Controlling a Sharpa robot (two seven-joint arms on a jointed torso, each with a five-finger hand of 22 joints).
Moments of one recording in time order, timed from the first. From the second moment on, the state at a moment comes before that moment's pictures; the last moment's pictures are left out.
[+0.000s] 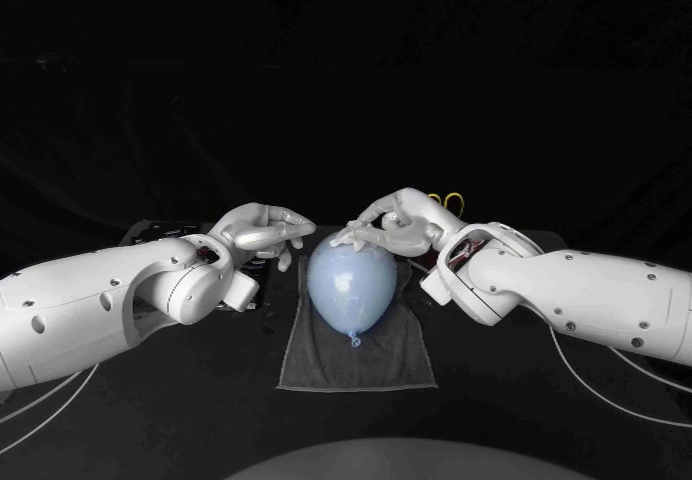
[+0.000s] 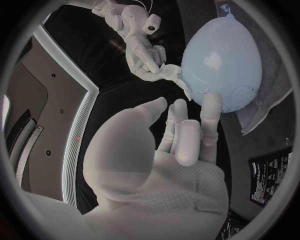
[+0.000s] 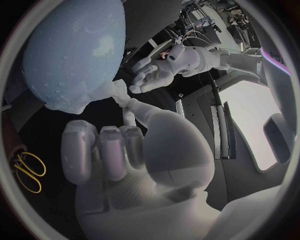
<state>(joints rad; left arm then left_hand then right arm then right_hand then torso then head) 1.17 -0.92 -0.07 1.59 -0.31 -0.29 0.12 1.29 -0.14 0.54 0.04 0.05 0.74 0.17 0.60 0.26 0.89 0.09 1.00 0.41 1.41 0.02 1.48 1.09 0.15 1.10 0.11 1.08 0.73 1.21 -0.75 -0.13 1.64 -0.93 -0.55 0.06 1.30 0.01 0.51 -0.02 0.05 1.00 0.10 0.36 0.40 1.46 0.02 1.54 1.31 1.45 -0.02 1.57 1.31 0.04 1.47 0.06 1.42 1.31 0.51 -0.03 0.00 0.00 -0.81</state>
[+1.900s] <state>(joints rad) 1.12 -0.78 -0.07 1.53 -0.92 -0.39 0.06 1.38 -0.19 0.24 0.04 0.05 0.55 0.17 0.58 0.21 0.75 0.12 1.14 0.45 1.36 0.04 1.48 1.03 0.17 1.04 0.13 1.03 0.66 1.09 -0.85 -0.15 1.80 -1.63 -0.54 0.04 1.30 -0.04 0.52 -0.05 0.04 1.00 0.08 0.43 0.46 1.47 0.01 1.52 1.31 1.44 -0.03 1.57 1.31 0.04 1.47 0.06 1.43 1.31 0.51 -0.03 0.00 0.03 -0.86</state>
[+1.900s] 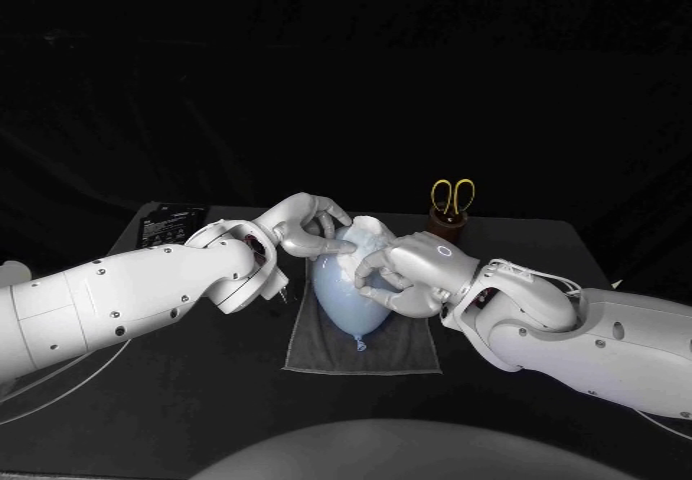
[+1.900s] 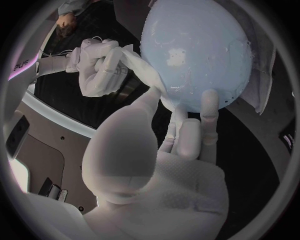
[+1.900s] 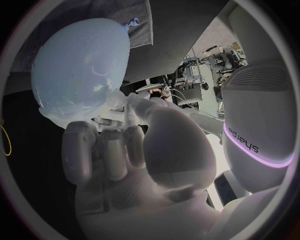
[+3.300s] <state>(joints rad) 1.12 -0.78 -0.07 1.54 -0.99 -0.44 -0.04 1.43 -0.15 0.23 0.04 0.05 0.55 0.17 0.63 0.22 0.75 0.12 1.15 0.45 1.36 0.05 1.49 1.04 0.16 1.05 0.14 1.04 0.66 1.01 -0.89 -0.15 1.81 -1.46 -0.72 0.13 1.28 -0.06 0.51 -0.04 0.05 0.93 0.11 0.42 0.47 1.47 0.02 1.49 1.31 1.45 -0.03 1.57 1.31 0.04 1.46 0.06 1.40 1.31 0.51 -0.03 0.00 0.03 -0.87</state>
